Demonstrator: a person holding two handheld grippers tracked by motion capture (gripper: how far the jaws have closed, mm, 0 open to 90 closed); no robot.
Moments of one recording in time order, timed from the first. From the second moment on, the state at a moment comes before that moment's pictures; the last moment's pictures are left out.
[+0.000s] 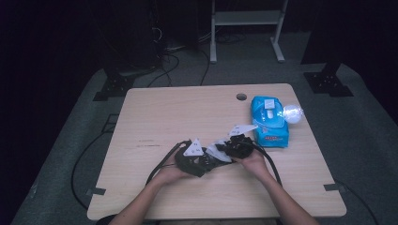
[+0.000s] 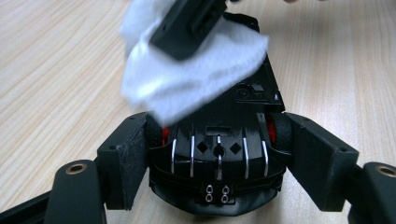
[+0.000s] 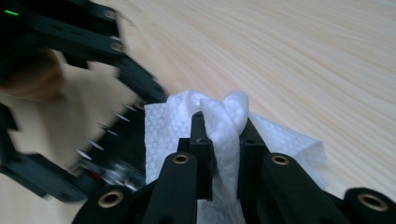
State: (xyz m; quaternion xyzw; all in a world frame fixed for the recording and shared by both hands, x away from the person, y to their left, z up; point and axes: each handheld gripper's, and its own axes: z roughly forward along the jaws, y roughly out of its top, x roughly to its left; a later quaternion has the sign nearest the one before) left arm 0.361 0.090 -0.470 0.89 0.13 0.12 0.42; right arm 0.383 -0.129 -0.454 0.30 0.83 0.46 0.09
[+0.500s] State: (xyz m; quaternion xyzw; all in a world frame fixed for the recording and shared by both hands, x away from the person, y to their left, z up) left arm 0.362 0.090 -0.472 0.89 0.13 0.12 0.42; right arm 0.360 -0.104 -0.452 0.22 0.87 0.45 0.02
